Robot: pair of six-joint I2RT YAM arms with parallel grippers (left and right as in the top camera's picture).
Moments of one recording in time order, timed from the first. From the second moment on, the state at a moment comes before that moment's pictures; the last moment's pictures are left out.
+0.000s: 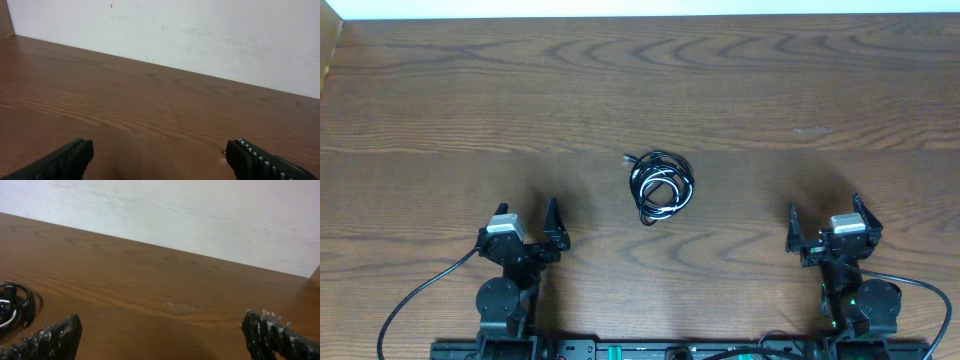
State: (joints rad) left arm -0.05 0.01 0.02 -0.11 -0.05 -0.22; right arm 0.02 0.01 0.01 -0.06 -0.07 -0.16
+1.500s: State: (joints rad) left arm -0.05 0.24 0.15 -0.17 -0.06 -0.23; right arm 0.02 0.12 0.08 -0.12 -0.01 -0.06
